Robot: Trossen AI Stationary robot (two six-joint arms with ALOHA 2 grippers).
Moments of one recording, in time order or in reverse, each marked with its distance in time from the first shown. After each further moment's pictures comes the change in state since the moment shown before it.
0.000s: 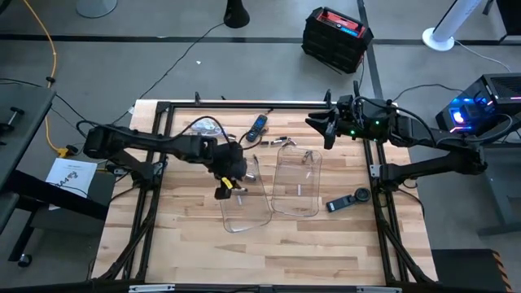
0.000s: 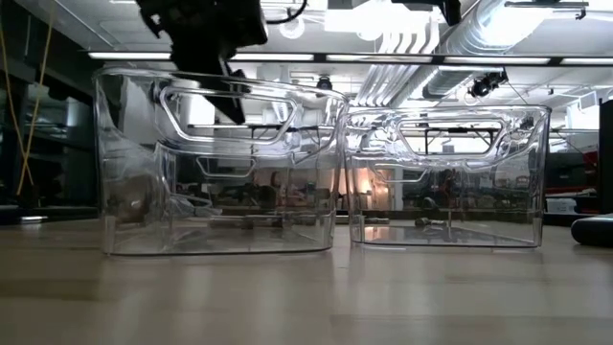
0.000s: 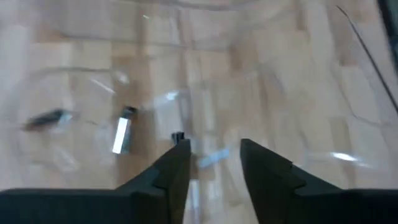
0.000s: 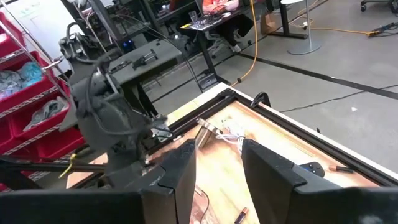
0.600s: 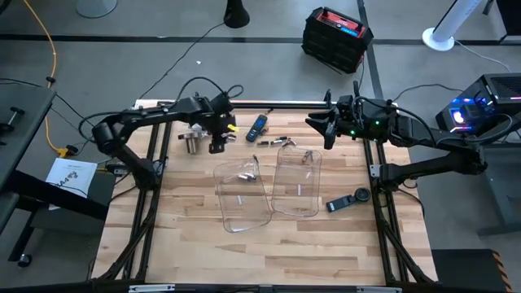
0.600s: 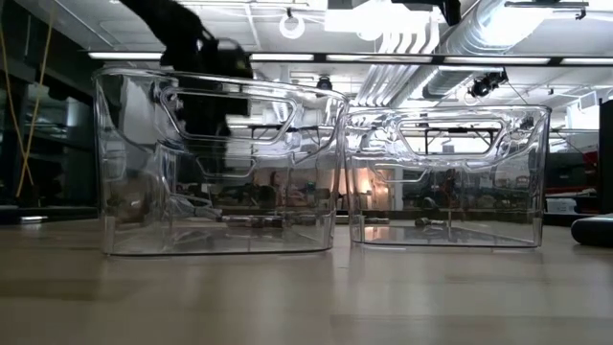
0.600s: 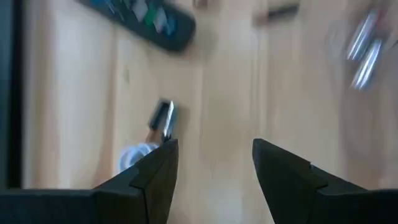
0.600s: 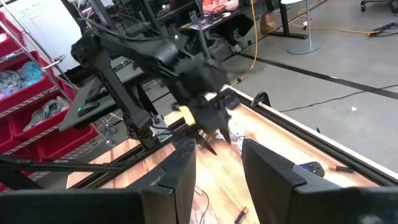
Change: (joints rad) left arm 0.520 0.108 0.010 -0.140 -0.094 0.492; right arm 0.000 0.000 0.000 -0.001 0.000 0.000
